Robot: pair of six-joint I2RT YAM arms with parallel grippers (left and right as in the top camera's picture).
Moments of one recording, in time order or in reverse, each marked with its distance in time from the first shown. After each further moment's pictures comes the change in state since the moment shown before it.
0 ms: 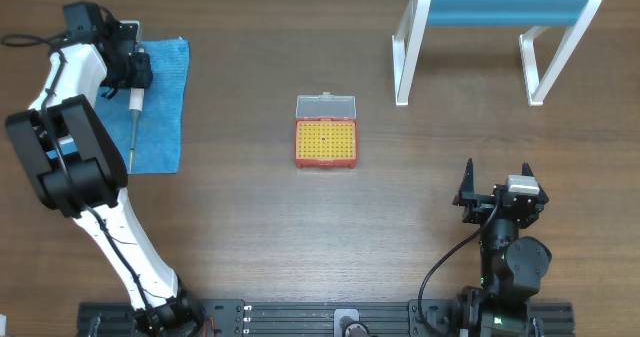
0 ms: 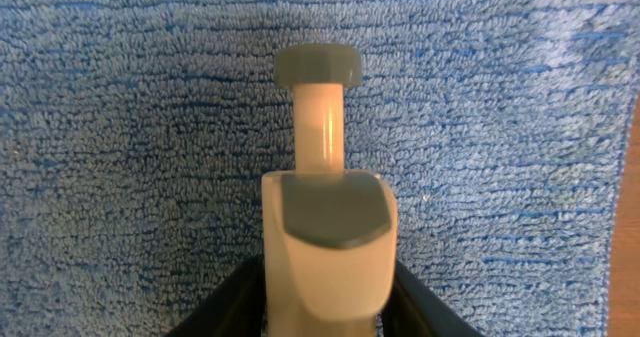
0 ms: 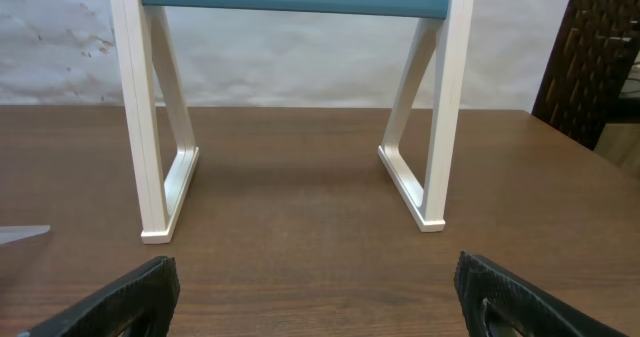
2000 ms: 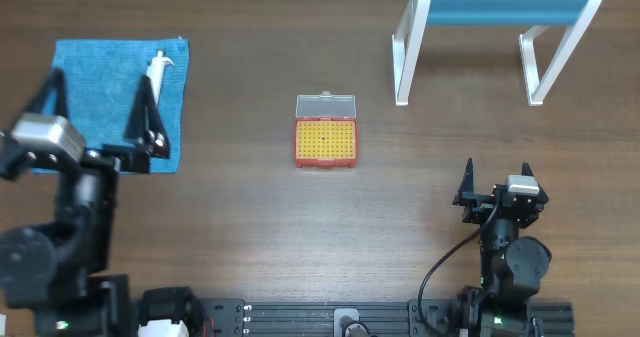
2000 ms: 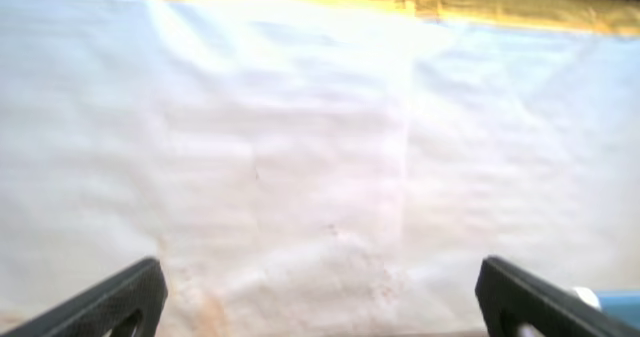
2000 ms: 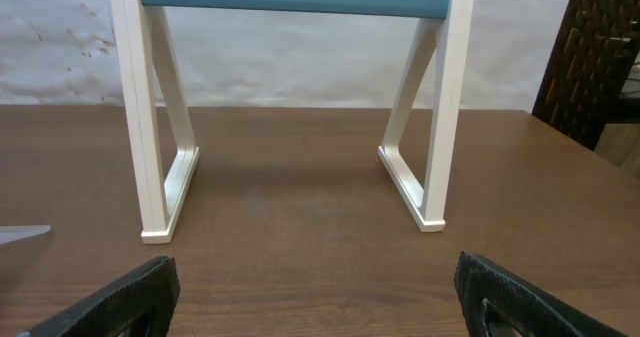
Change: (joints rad) left arm -0.248 -1.725 -0.892 0.640 0.055 -0.435; right arm 0.000 0.000 0.000 0.000 0.000 0.000
